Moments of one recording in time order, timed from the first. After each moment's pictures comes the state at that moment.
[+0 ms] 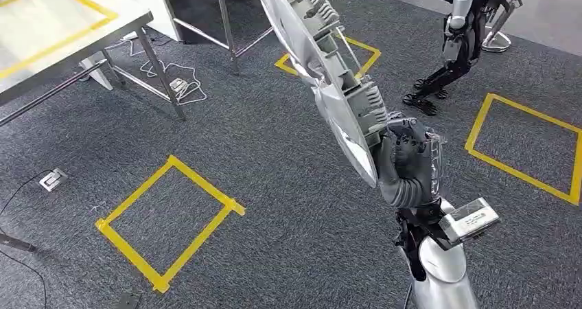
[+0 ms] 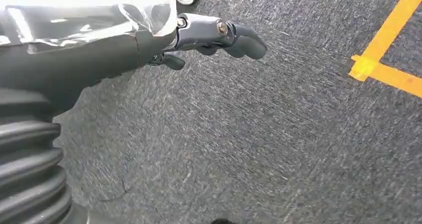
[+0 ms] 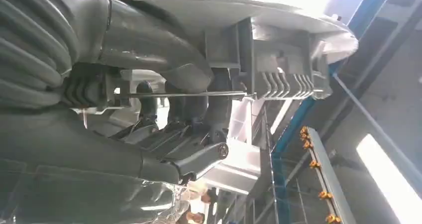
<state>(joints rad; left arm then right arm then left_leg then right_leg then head) 0.02 -0.15 0.94 -0.60 -0.95 -0.03 -0.06 -0.18 0.00 0.29 -1.75 0.02 0.00 -0.50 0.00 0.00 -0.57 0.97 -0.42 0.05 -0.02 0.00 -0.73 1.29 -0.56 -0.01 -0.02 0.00</state>
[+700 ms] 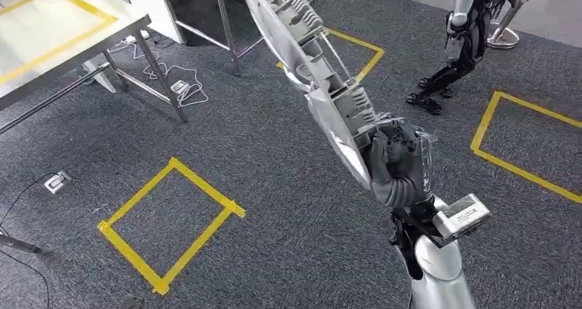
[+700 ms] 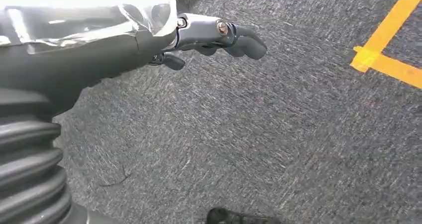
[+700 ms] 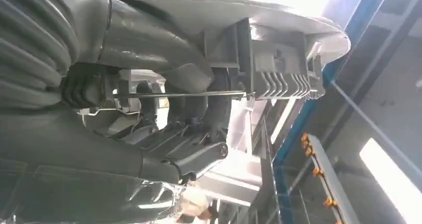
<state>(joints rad) 0.02 -0.16 0.95 -0.59 -0.93 -0.03 -0.06 -0.19 0.00 0.32 -1.74 0.01 0.02 -0.50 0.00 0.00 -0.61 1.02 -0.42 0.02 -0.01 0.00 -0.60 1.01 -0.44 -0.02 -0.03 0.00</state>
